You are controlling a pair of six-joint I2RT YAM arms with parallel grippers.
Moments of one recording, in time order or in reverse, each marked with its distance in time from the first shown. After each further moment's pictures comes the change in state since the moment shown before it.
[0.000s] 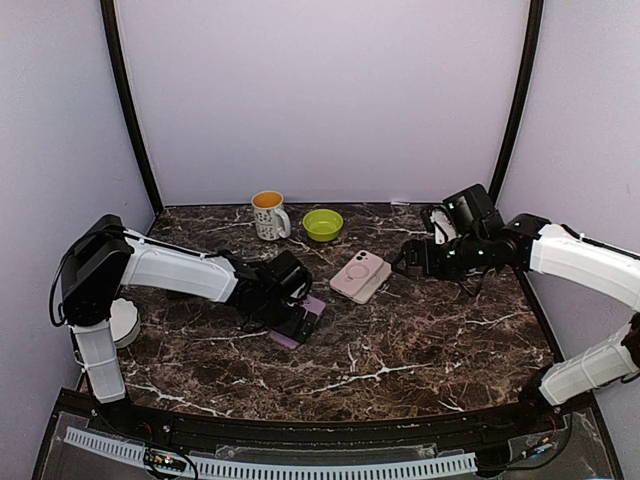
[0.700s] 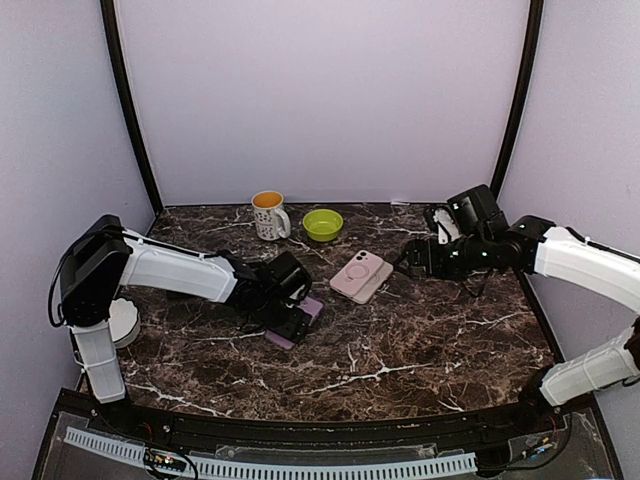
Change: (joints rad) left arm -0.007 0.011 0.012 -0.027 -0.022 0.010; right arm 0.000 -0.017 -0.009 -0.001 0.011 -0.006
